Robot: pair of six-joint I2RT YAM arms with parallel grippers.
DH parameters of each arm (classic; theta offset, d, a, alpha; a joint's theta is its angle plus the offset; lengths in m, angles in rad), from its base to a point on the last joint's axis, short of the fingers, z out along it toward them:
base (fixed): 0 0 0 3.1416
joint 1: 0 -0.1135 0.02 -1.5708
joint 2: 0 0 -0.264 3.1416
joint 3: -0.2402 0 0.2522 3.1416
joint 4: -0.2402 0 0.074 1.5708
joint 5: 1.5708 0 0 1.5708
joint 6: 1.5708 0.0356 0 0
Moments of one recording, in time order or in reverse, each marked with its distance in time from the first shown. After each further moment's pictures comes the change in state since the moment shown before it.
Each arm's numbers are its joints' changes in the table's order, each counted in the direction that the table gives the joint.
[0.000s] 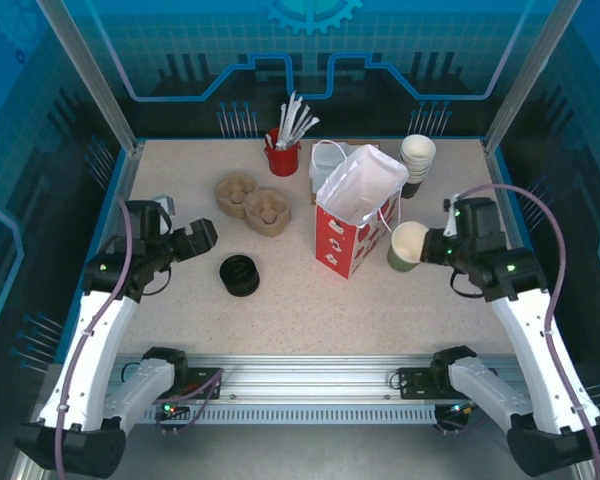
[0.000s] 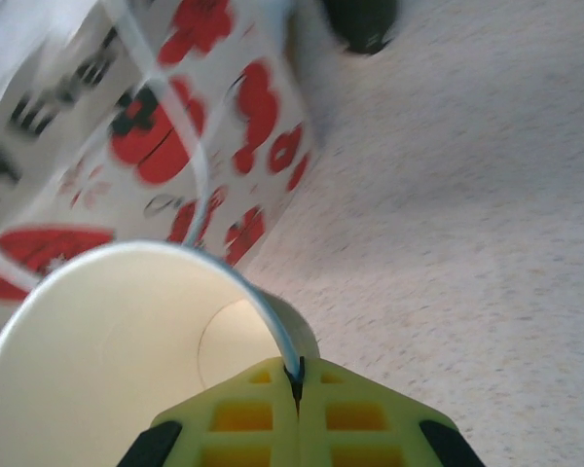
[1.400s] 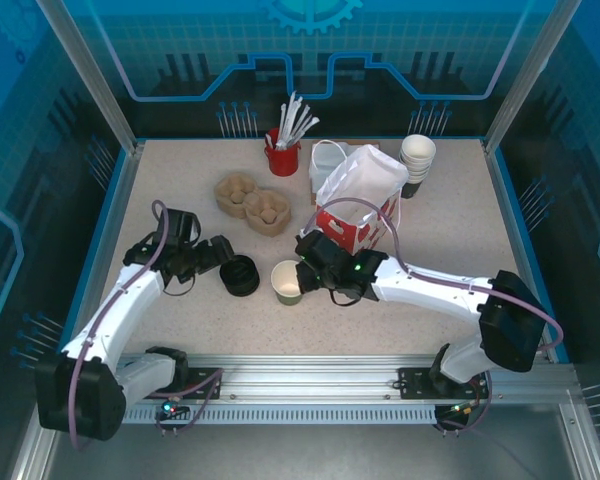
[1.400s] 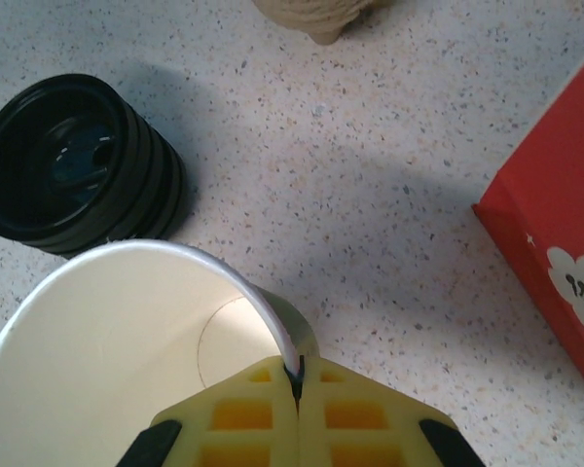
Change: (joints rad) left arm 0.046 -0.216 0.214 0.182 0.039 -0.136; right arm -0.732 -0.612 0.062 0.606 0.167 0.204
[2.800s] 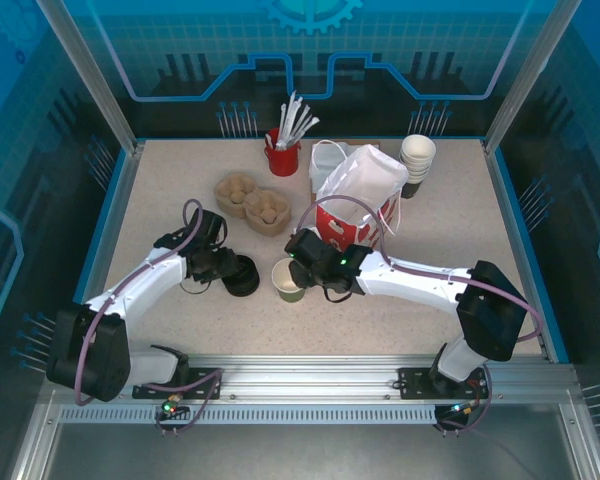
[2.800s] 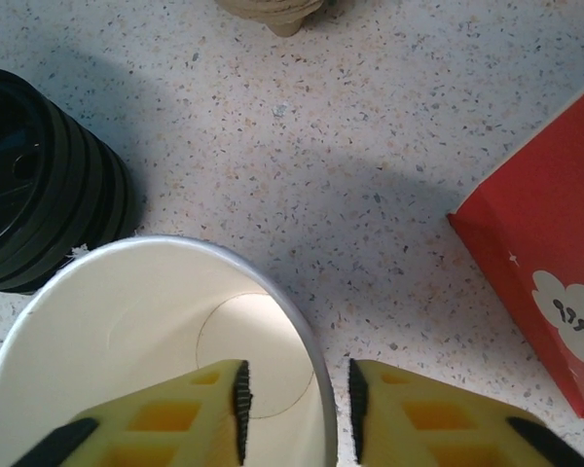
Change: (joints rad) left arm 0.134 -0.203 -0.003 0.035 -0.106 -0.013; right arm 0.003 -0.102 -0.070 -0.048 0.052 -0.002
